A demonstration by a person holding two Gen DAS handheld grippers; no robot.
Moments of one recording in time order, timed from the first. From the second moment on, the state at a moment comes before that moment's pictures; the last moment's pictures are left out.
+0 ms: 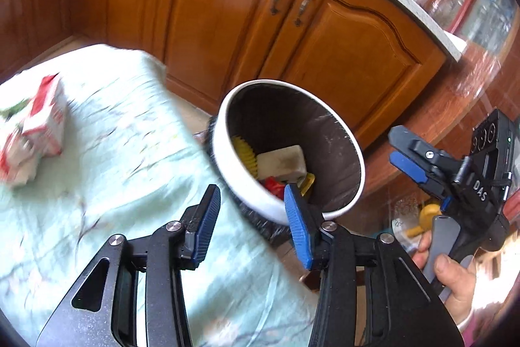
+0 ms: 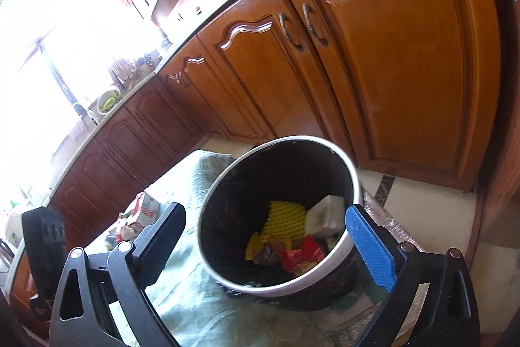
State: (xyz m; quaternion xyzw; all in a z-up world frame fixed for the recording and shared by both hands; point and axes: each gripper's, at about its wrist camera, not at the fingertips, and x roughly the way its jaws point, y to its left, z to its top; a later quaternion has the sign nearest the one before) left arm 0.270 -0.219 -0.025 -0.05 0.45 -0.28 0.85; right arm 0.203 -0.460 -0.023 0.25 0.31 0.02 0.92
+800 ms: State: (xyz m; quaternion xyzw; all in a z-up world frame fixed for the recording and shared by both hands) left arm 0.226 -0.026 -0.030 -0.14 0.43 -0.13 0.88; right arm 0.232 -0.296 -0.036 0.20 0.38 0.17 0.89
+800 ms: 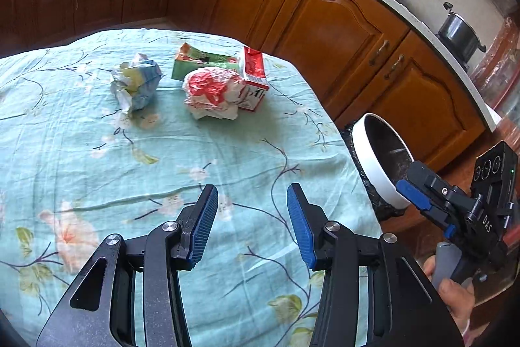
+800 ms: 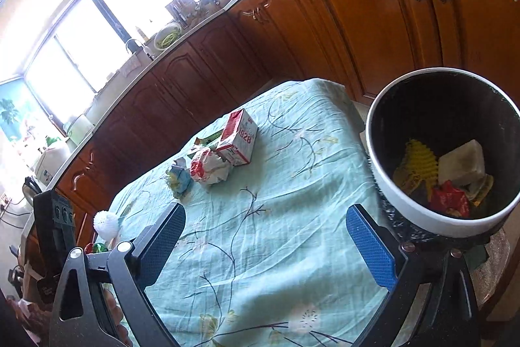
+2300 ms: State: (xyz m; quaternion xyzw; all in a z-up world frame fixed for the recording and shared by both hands) left arm 0.364 0.052 -0.061 -0.08 0.44 -0.04 0.89; right arm 0.402 -0.189 -0.087 0.17 0.44 0.20 0.86
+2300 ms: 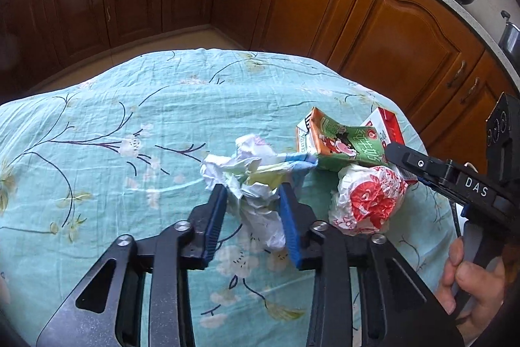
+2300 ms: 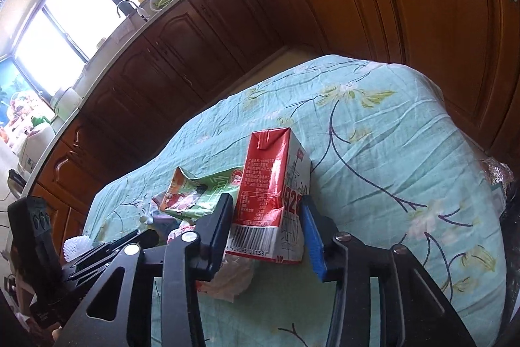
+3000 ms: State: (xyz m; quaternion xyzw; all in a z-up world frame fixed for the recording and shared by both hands) left arm 0.267 0.003 -0.021 -0.10 0.41 -0.12 0.90; right arm 0.293 -0.259 -0.047 0.19 0.40 0.21 0.87
